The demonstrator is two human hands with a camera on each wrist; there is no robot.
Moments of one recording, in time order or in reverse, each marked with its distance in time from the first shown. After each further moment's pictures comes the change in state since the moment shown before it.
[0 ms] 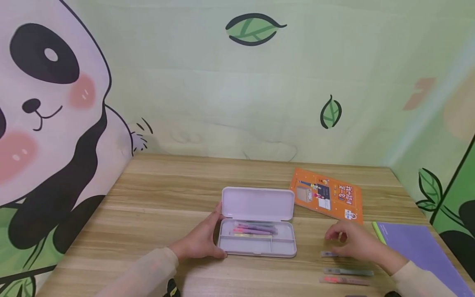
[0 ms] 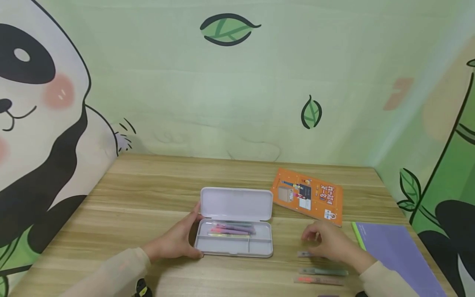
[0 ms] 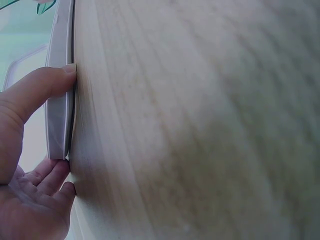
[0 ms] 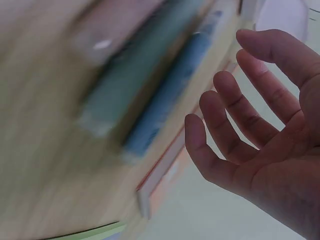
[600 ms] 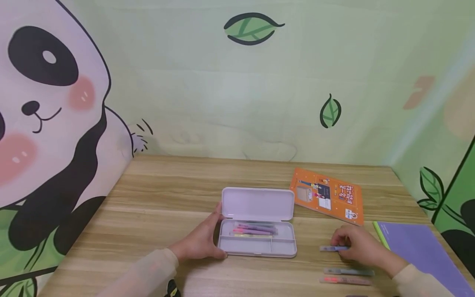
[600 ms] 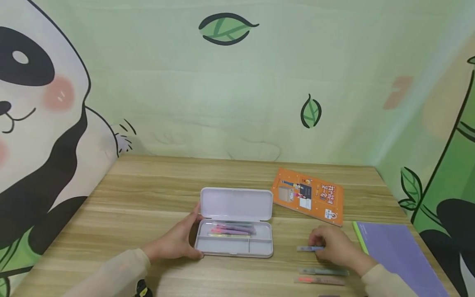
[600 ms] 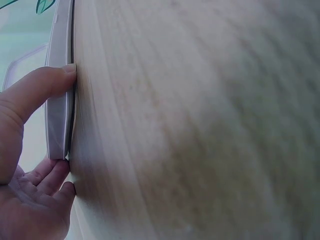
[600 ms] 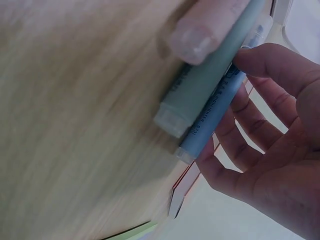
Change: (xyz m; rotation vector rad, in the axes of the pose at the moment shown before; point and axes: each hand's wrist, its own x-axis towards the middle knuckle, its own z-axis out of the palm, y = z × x) left_hand -0.001 0.002 0.000 0.015 0.010 0.016; right_hand -0.009 0.019 0.009 -0.042 -0.005 0.060
